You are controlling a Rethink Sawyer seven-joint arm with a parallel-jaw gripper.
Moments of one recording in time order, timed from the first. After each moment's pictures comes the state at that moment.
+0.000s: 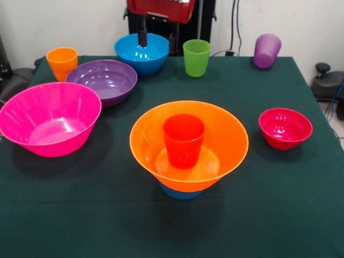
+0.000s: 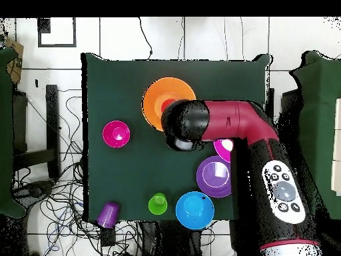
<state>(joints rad) -0.52 -0.82 0.38 1.61 -0.38 1.03 2.03</state>
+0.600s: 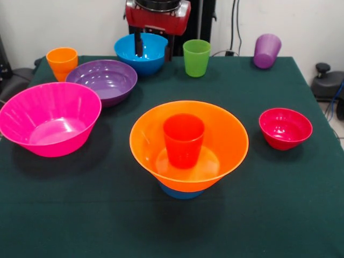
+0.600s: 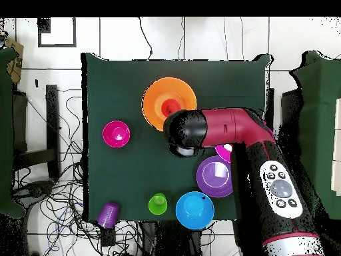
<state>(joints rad) -0.55 -0.79 0.41 1.65 -0.46 0.96 2.03</state>
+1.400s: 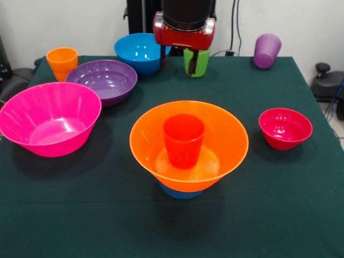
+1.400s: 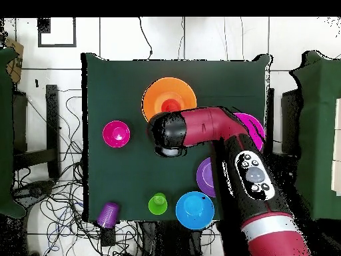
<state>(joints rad) -0.48 -0.73 0.41 1.65 -0.47 0.92 2.03</state>
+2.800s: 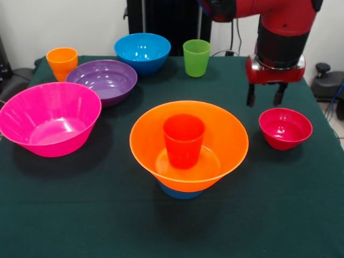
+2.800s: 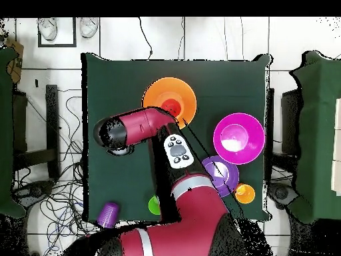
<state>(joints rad) -0.21 -0.54 0.36 1.56 -0.38 0.72 2.05</state>
